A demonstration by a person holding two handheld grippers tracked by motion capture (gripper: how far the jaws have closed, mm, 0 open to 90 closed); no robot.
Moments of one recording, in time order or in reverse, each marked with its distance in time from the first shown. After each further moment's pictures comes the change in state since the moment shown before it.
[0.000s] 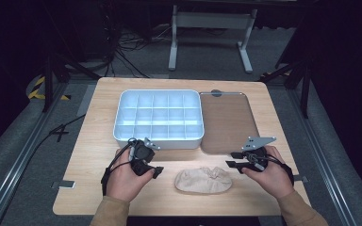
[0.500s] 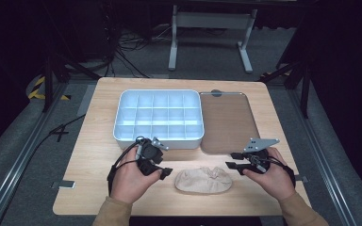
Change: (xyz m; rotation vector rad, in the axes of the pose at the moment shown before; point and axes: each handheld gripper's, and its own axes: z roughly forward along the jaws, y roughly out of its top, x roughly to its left) left arm -0.022 0.016 -0.008 -0.065 -0.122 0.036; right arm 0.003 -0.005 -0.004 -0.043 0.026 0.011
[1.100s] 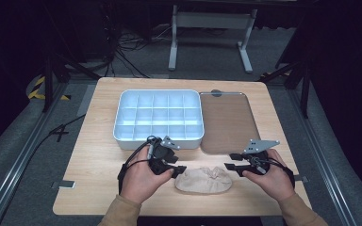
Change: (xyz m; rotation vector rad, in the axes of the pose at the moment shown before) left arm -0.012 0.010 0.015 -0.081 -0.058 0.029; right arm 0.002 -0.004 0.003 -0.031 0.025 0.005
